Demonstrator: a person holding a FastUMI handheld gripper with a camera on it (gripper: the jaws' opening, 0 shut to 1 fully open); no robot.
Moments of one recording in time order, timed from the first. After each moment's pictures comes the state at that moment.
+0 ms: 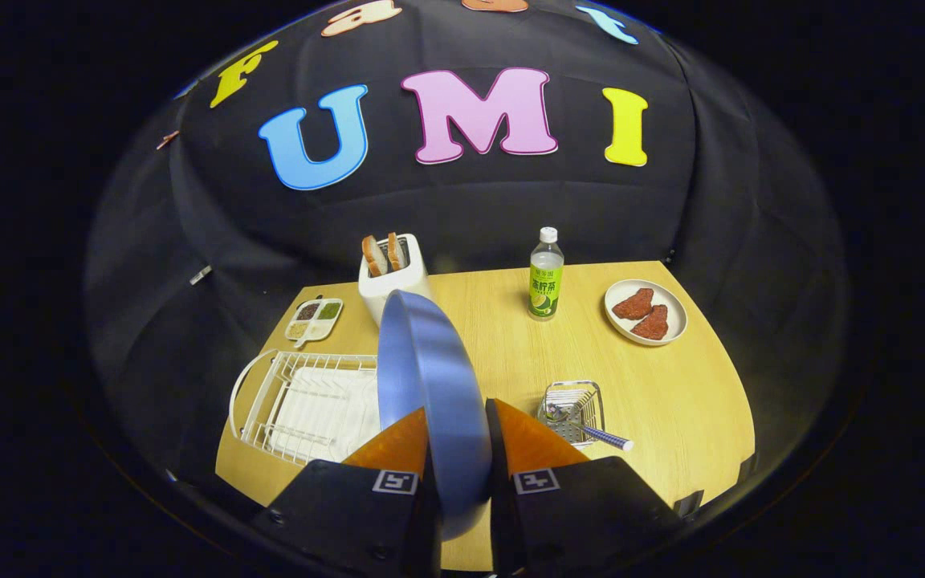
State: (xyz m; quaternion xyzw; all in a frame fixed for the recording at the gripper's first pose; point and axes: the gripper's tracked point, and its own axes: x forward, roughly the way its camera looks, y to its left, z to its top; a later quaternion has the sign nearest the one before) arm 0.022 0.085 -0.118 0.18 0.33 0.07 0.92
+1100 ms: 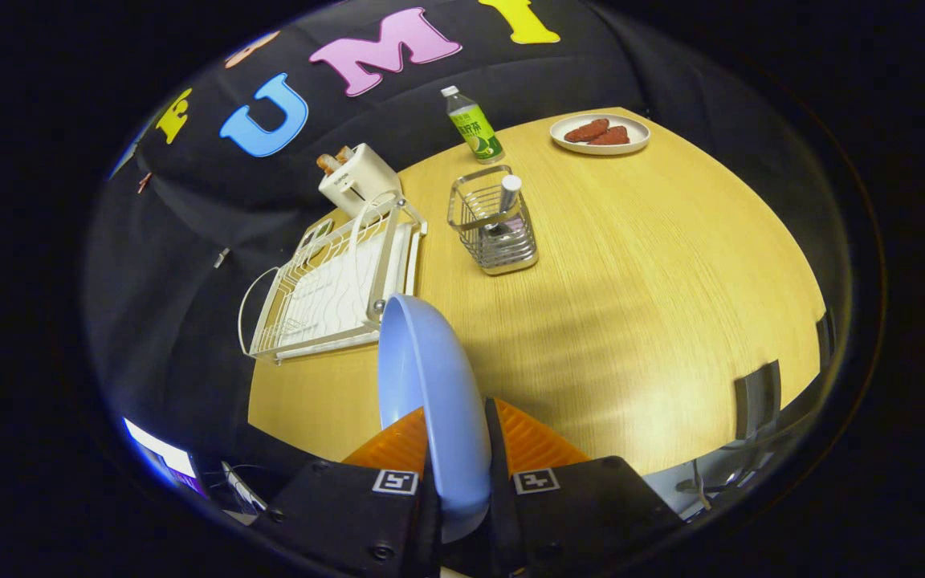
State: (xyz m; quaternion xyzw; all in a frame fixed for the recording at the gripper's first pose) arm -0.144 0.057 -0.306 0.33 0.45 0.10 0.82
